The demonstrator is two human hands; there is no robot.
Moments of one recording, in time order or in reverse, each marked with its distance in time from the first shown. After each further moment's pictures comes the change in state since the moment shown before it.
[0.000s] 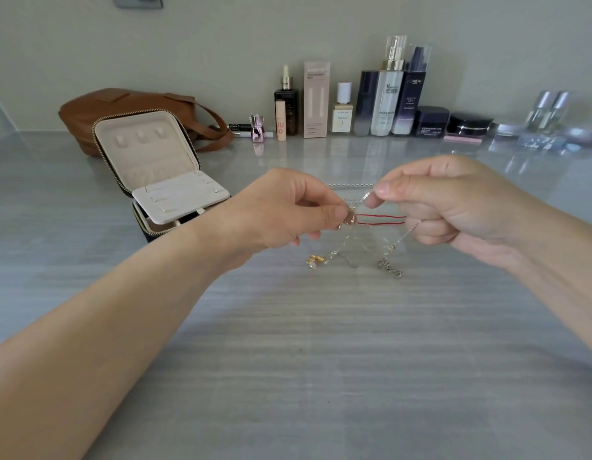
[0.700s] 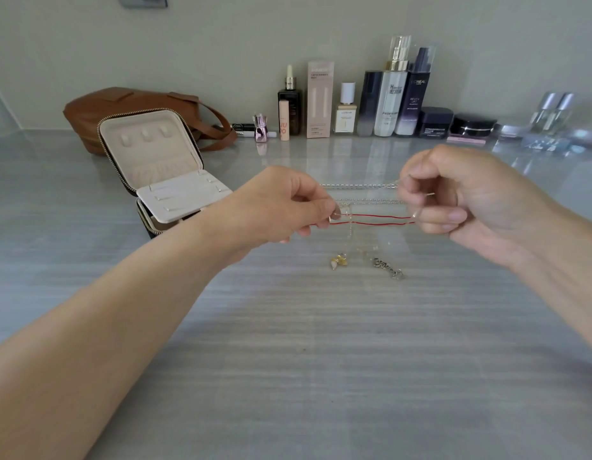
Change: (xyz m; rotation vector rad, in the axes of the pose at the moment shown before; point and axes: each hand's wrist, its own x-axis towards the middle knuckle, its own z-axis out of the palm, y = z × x) left_hand 0.005 -0.005 -0.005 0.068 0.066 -0.069; right_hand 0.005 0.001 -0.007 0.195 0.087 -0.005
